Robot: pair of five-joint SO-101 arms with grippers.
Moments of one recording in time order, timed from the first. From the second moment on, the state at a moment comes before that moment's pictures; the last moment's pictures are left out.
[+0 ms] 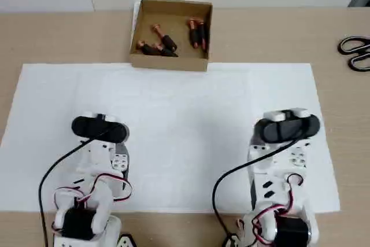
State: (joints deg) left arm 3.0 -103.3 86.7 68.8 1.8; right arm 2.0 -103.2 73.3 64.6 2.9
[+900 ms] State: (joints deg) left arm -6.3 -103.3 92.4 65.8 1.9; right arm 3.3 -103.2 88.4 71.4 2.4
